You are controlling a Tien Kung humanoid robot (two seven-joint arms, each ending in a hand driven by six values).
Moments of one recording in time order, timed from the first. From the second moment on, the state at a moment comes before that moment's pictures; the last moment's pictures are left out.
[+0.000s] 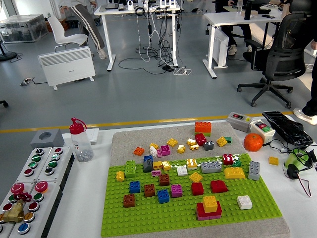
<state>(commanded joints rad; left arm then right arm) -0.10 0.01 -1.23 -0.18 1.02 0.24 0.21 -0.01 -0.30 1.63 1.57 0.14 -0.16 0.20</state>
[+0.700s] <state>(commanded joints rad) -0.10 0.01 -1.23 -0.18 1.03 0.24 0.21 0.00 -0.30 1.63 1.58 0.16 -0.17 0.20</state>
